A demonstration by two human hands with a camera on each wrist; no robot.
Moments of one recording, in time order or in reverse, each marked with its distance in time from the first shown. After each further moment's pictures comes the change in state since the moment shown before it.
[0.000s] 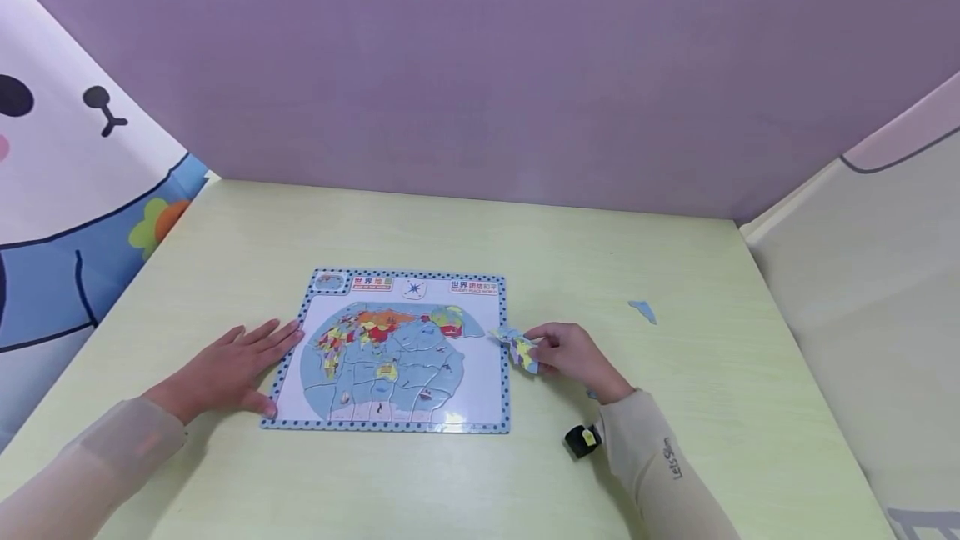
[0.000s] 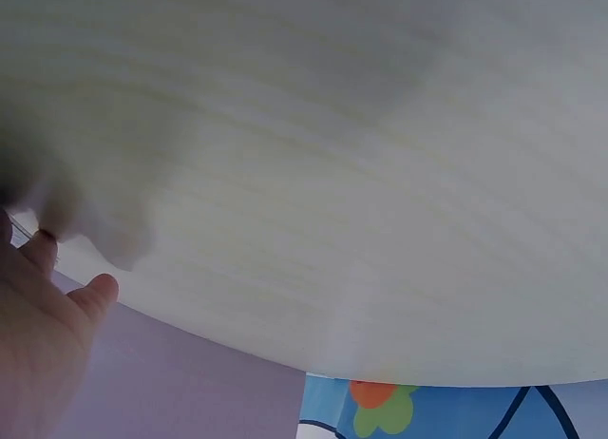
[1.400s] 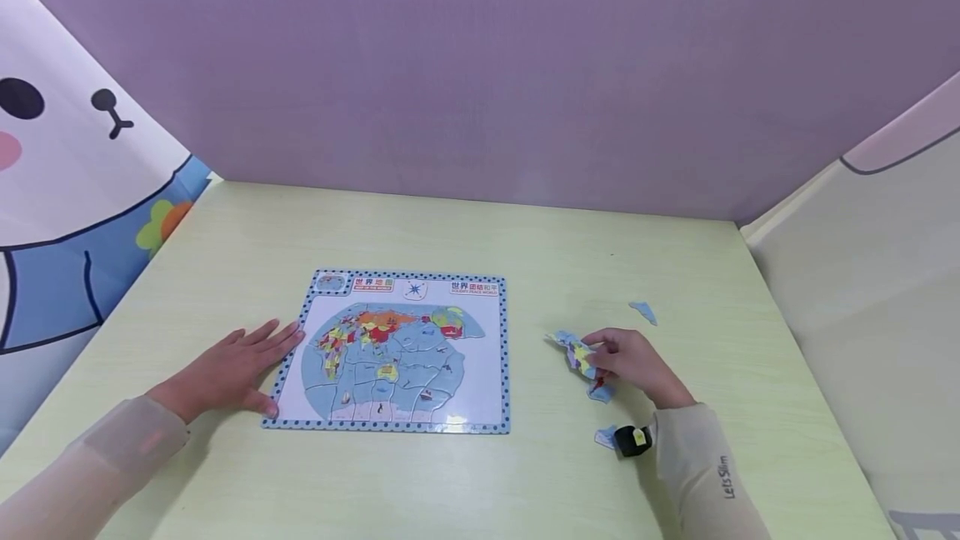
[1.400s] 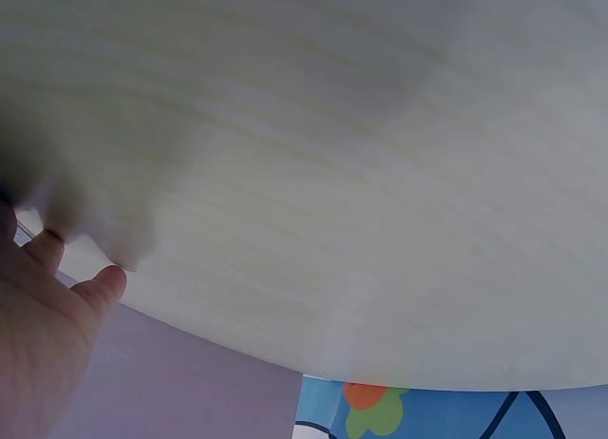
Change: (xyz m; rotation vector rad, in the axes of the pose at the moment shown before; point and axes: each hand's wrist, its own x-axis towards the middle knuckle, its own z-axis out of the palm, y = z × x) left_hand 0.001 0.002 0.000 -0.044 -0.022 -0.035; right_hand -0.025 0.042 -0.056 -0.060 0.009 0.026
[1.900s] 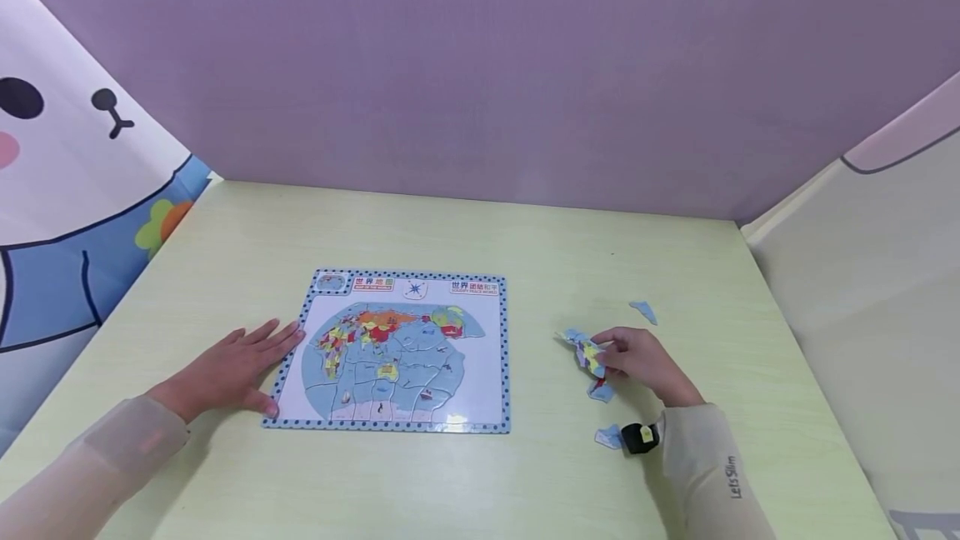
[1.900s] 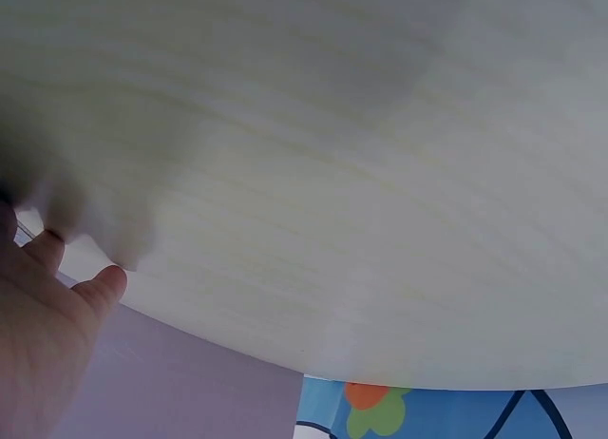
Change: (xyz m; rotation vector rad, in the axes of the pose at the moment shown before) left_hand -0.001 0.002 -0.002 -0.012 0.003 0.006; right_hand -0.003 0.008 -0.010 -0.025 0.021 -0.034
